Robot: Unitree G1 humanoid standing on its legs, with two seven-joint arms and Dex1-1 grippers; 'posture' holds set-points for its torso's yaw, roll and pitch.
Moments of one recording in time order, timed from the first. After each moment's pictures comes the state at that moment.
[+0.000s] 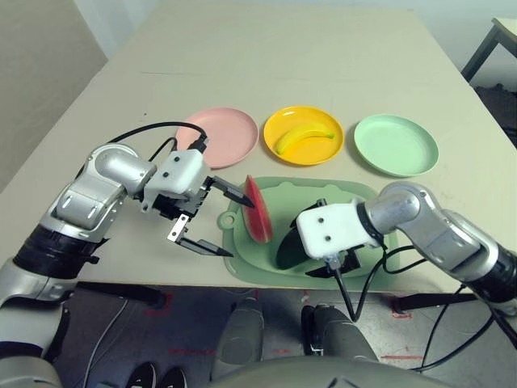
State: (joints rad) left arm -0.53 0.99 -0.26 -0.07 -0.51 0.08 -1.61; right arm -0.62 -0.72 0.66 -0.50 0.00 0.57 1.23
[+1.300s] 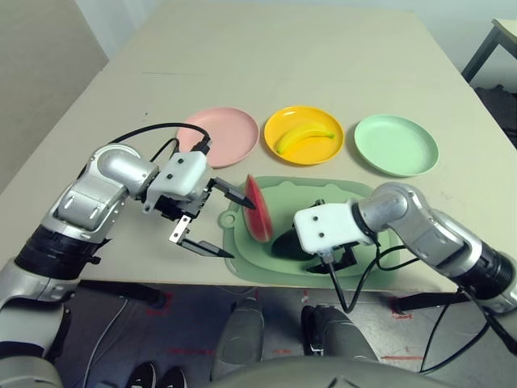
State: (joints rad) left arm -0.53 0.98 -0.26 -0.08 -0.49 0.09 -1.61; right arm -0.61 -0.69 0.68 -0.41 -0.06 0.53 1.24
